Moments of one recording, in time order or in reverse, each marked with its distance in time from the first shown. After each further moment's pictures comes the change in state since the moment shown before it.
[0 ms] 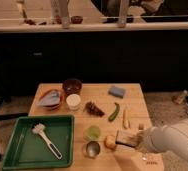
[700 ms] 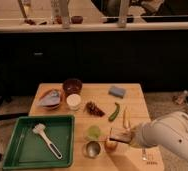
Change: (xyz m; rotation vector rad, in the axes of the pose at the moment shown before) arm -0.019 -0.006 0.004 0.000 0.003 -0.024
